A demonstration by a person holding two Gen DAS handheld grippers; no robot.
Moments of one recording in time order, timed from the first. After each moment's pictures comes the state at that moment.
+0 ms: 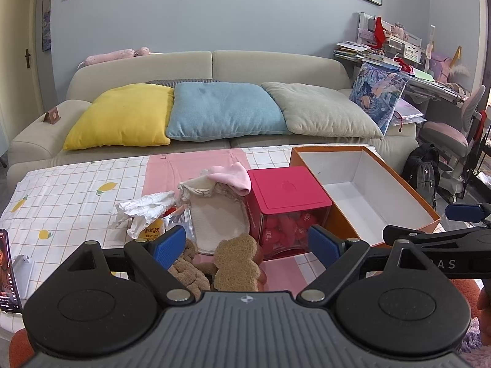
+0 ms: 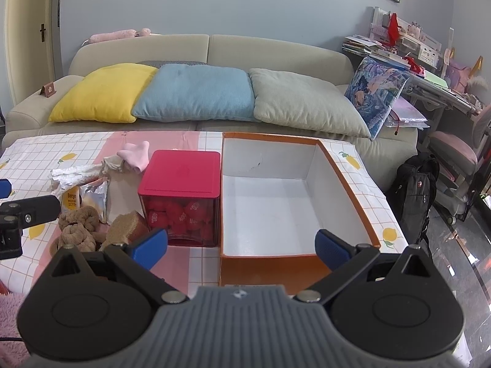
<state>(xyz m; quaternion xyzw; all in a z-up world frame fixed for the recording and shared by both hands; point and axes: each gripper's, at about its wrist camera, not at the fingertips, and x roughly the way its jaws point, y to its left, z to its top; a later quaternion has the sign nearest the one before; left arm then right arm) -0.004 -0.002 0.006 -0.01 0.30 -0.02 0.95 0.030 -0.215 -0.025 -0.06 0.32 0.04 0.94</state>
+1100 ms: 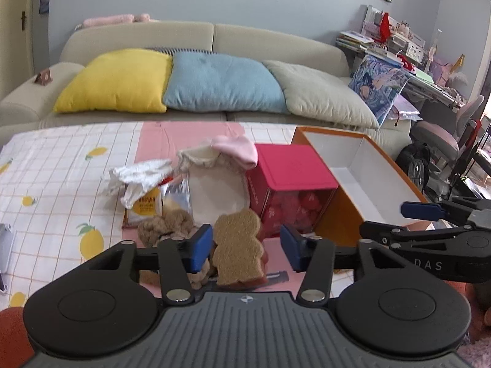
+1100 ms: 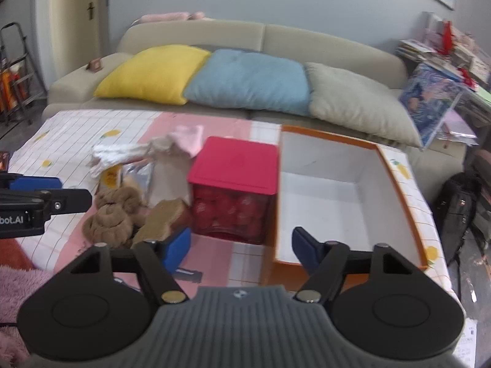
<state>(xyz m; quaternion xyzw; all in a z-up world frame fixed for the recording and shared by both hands) -0.002 0.023 -0.012 -0.06 0.35 -0.04 0.93 0.048 -0.187 -0.037 -0.09 0.35 0.15 0.92</state>
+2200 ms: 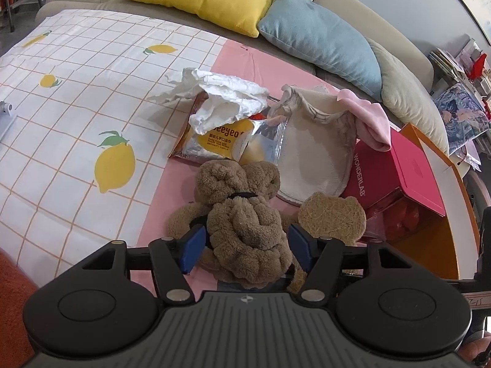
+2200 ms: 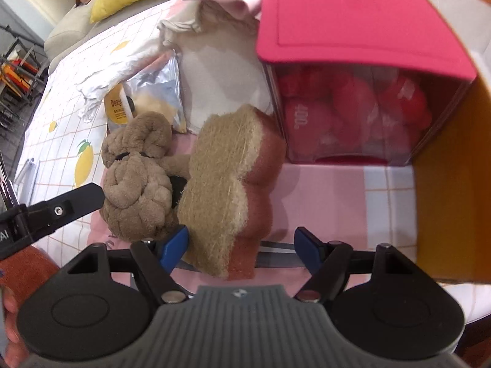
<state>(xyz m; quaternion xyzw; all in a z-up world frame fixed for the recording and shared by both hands) 0.062 0.122 -0.105 -0.23 0.44 0.06 0.87 0.166 -0.098 -0.175 0.03 0.59 0.20 0.78</state>
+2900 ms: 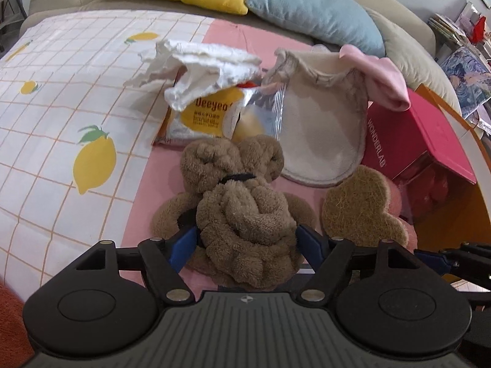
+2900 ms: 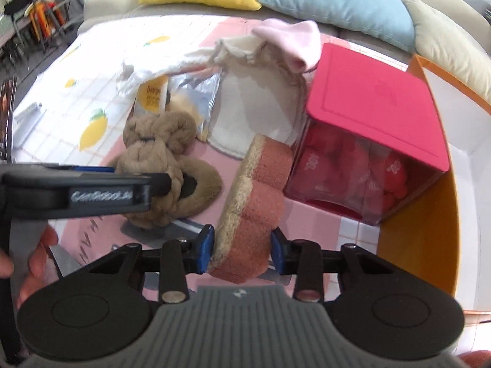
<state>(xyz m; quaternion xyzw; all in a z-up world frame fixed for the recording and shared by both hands) 0.085 0.101 -0.137 -0.17 0.47 0.05 0.86 0.133 -0.085 -0.143 -0.13 0.50 0.24 0.82</state>
